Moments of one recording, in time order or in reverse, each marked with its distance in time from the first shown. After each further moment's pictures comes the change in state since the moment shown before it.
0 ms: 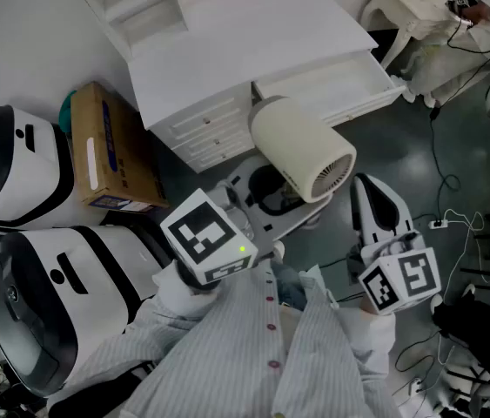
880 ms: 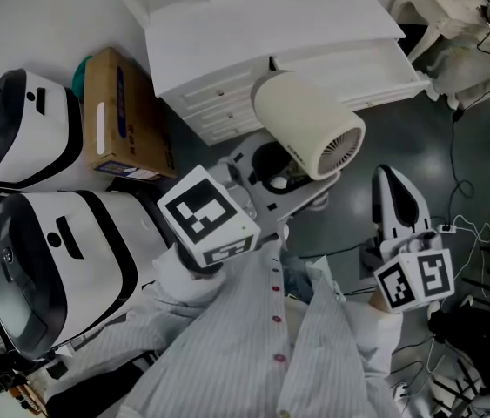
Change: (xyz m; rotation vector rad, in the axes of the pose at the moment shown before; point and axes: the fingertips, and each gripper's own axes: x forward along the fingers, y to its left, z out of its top) left arm 0.007 0.006 -0.013 -0.019 0.002 0.085; right arm -0.014 -0.027 -0.015 0.039 -0.003 0.011
